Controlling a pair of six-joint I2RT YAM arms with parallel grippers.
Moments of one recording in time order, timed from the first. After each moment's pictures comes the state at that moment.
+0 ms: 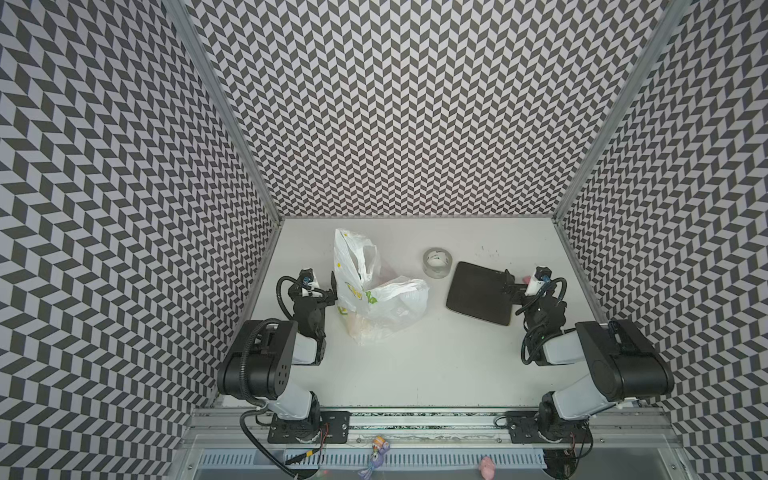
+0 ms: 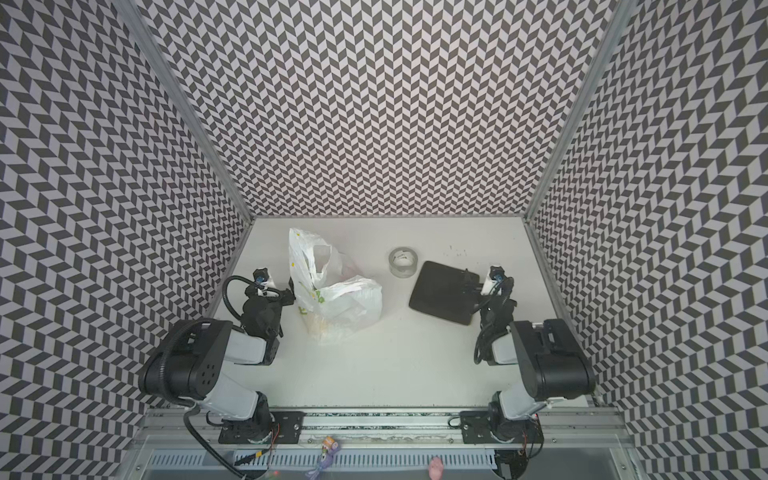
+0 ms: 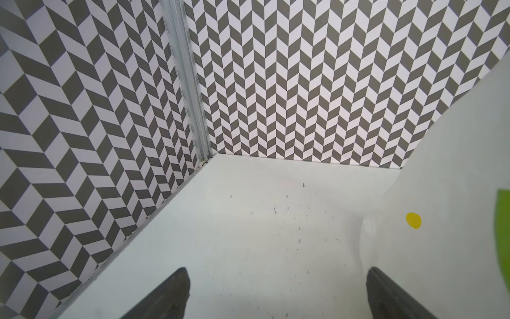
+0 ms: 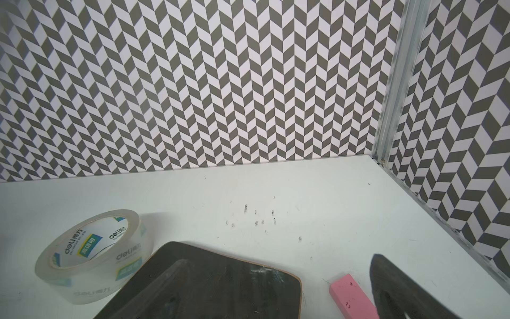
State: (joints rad) left arm -0.04 1.57 0.25 1.26 -0.19 -0.02; right arm 0.05 1.56 0.23 1.29 0.08 0.06
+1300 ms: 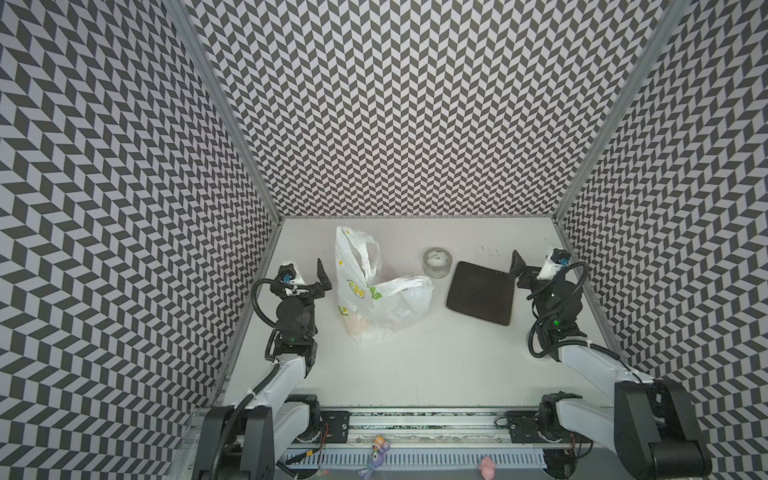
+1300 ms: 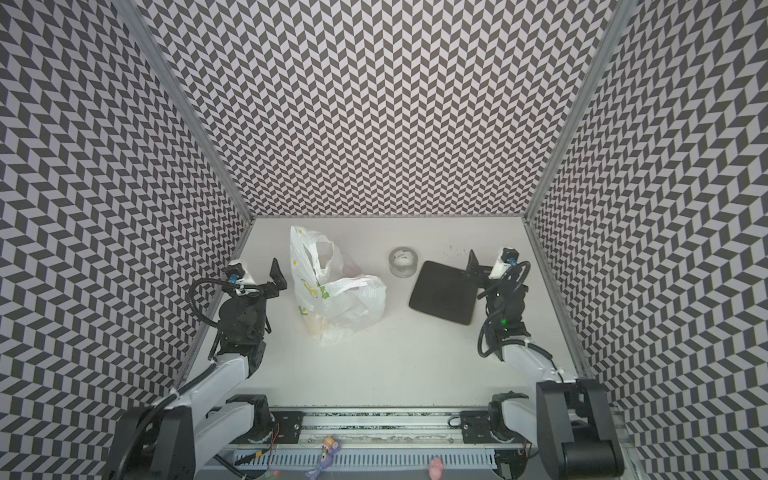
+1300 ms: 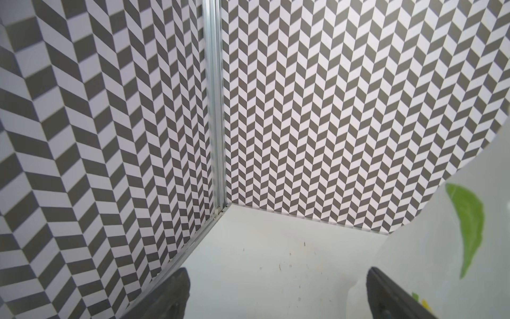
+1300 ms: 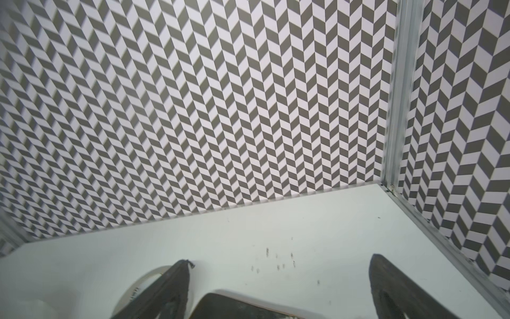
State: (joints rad) left arm -0.02 0.97 0.31 0.76 -0.24 -0.09; right arm 0.05 1.14 0.43 0.72 0.04 0.23
